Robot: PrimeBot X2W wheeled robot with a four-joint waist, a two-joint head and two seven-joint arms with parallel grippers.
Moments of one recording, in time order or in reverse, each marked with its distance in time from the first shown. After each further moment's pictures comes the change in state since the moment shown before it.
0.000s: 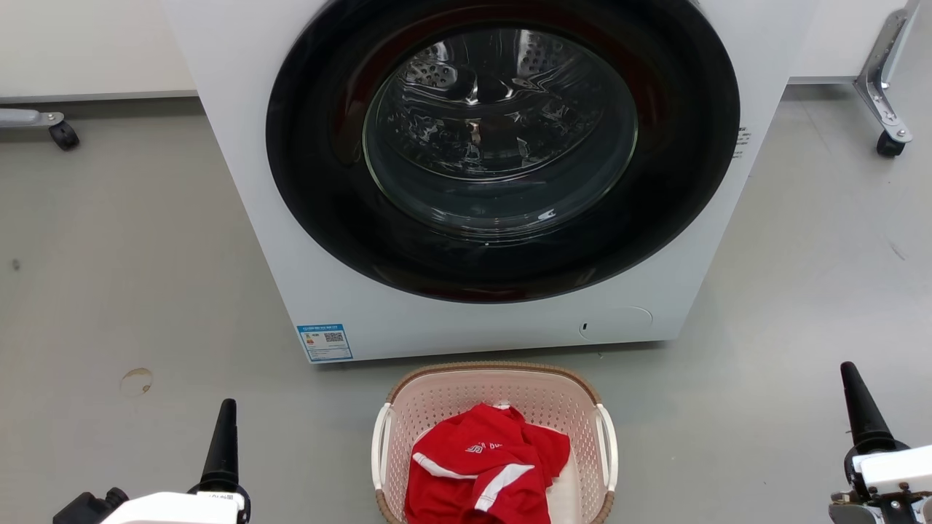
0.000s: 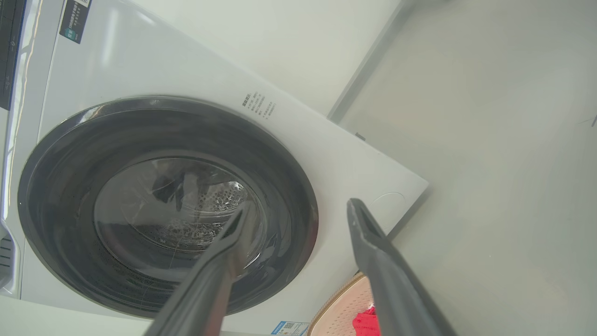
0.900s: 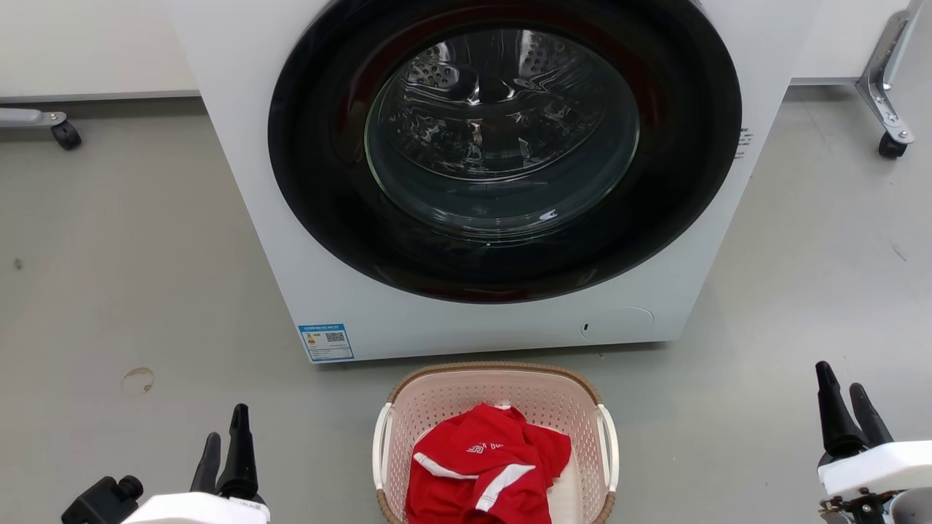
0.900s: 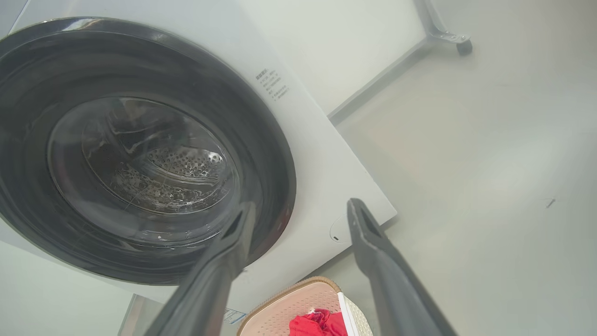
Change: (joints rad) left arm 0.000 0.008 -0.027 0.027 0.310 0.010 -0.070; right arm -0.005 -0.007 0.049 0.010 -0.311 0.000 -0.073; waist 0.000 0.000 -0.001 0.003
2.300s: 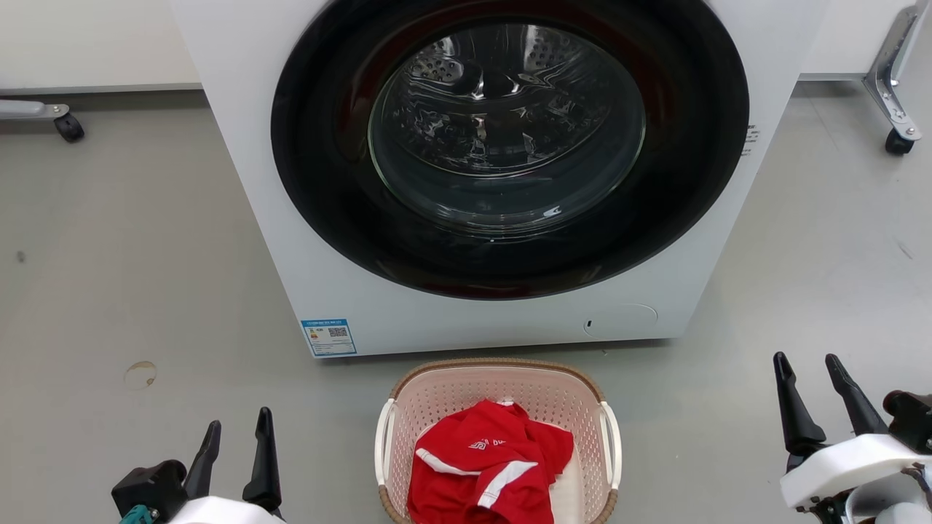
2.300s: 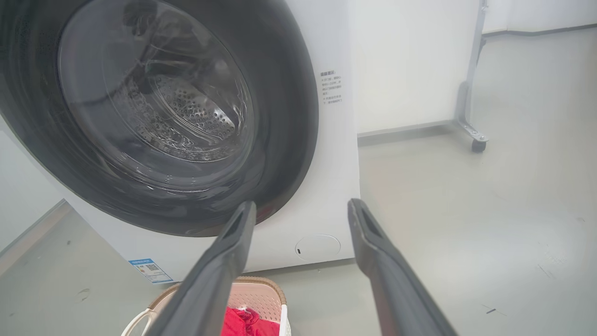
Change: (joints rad) left arm 0.000 0.017 -0.036 0.030 0.518 0.003 -0.123; right arm -0.022 -0.020 0.086 0.001 -0.474 0.001 -0.121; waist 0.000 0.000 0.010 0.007
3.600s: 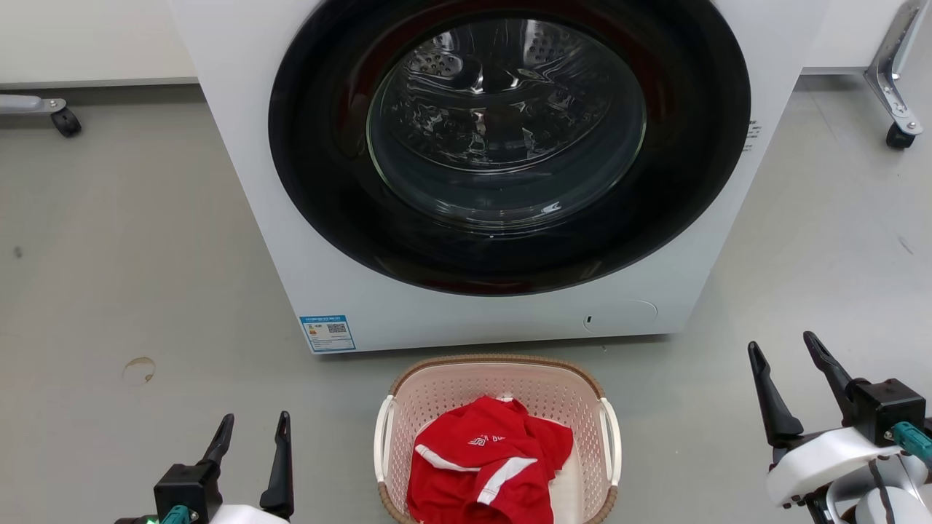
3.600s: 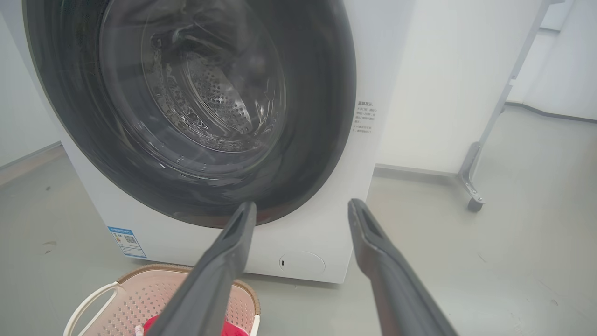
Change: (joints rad) left arm -0.001 0.007 -0.018 0.017 0.274 0.000 -0.062; right arm -0.038 -0.008 0.040 0.005 -0.249 0.000 -0.065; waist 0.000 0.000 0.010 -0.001
